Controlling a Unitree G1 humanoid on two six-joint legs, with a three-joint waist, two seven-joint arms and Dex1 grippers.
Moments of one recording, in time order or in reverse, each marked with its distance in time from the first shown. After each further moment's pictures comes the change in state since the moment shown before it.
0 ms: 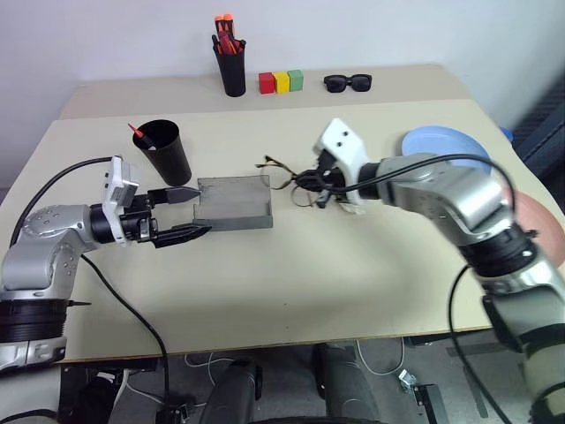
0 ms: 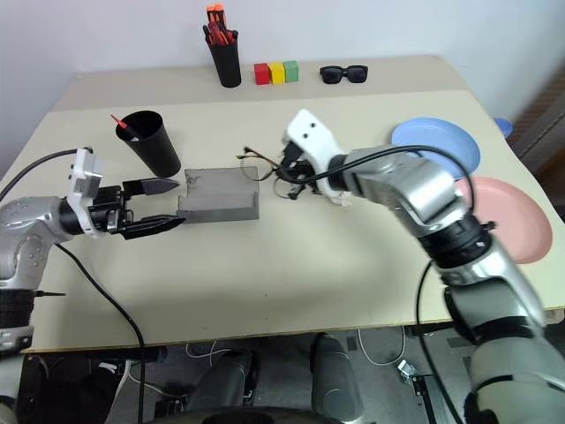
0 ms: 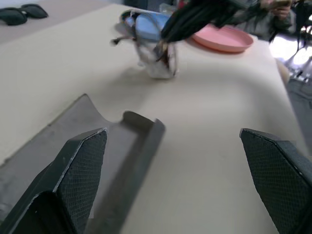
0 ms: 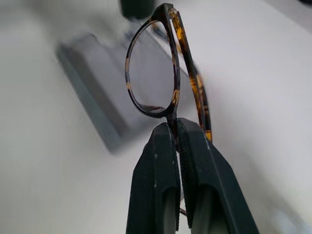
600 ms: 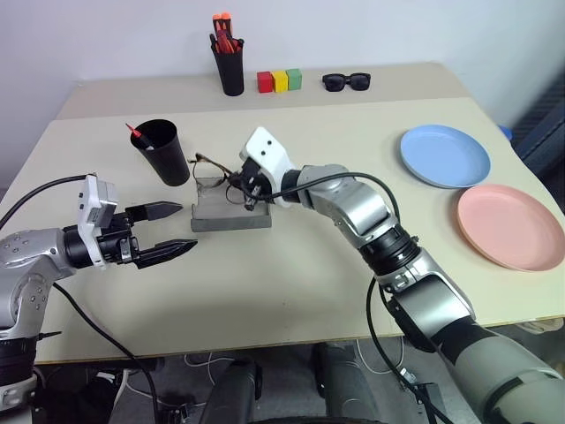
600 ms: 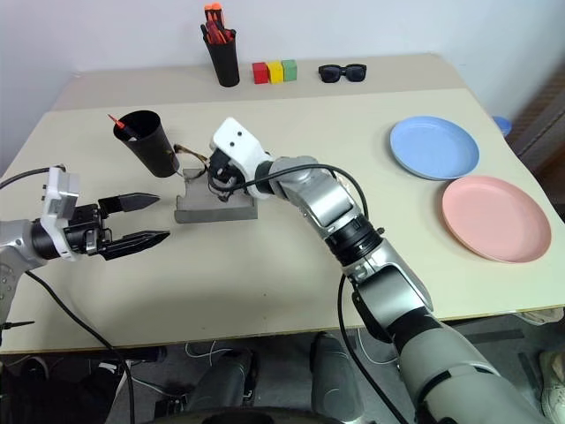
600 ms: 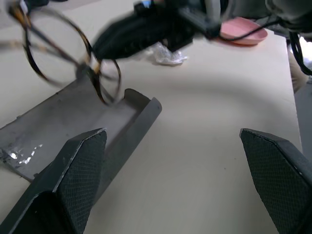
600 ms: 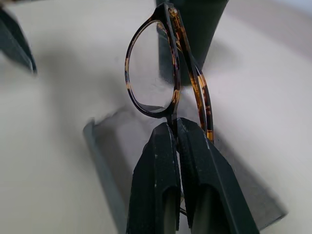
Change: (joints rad) left arm 0.171 0.032 0.107 -0.154 -0.059 0.040 0.087; right arm -0.025 0.387 0.001 0.330 -0.338 -0.218 0.072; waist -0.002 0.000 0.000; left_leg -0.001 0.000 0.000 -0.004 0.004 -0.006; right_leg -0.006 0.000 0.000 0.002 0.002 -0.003
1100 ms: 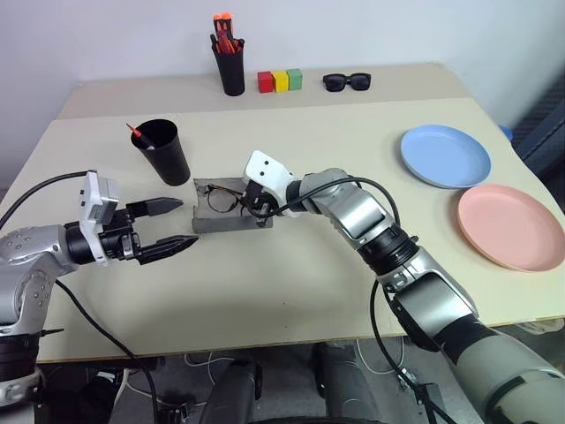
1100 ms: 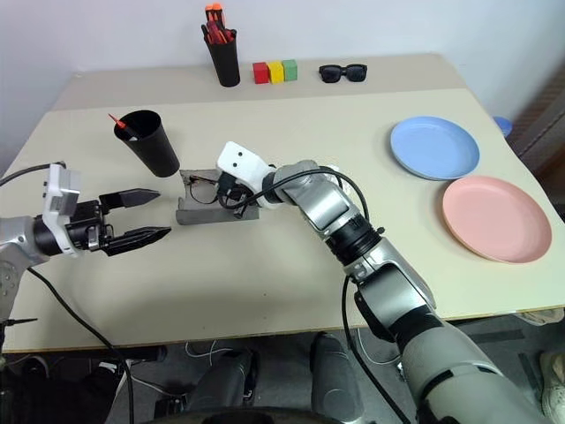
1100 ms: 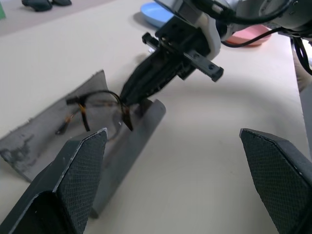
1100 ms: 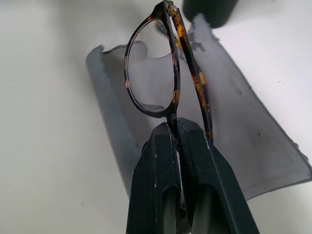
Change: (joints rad) left arm -0.051 -0.003 -0.034 0.036 0.005 -0.033 0.012; right arm -0.030 -0.031 0.047 0.043 -0.152 0.013 0.211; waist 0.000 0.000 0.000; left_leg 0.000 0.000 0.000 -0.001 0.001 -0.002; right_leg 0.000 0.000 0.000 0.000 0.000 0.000
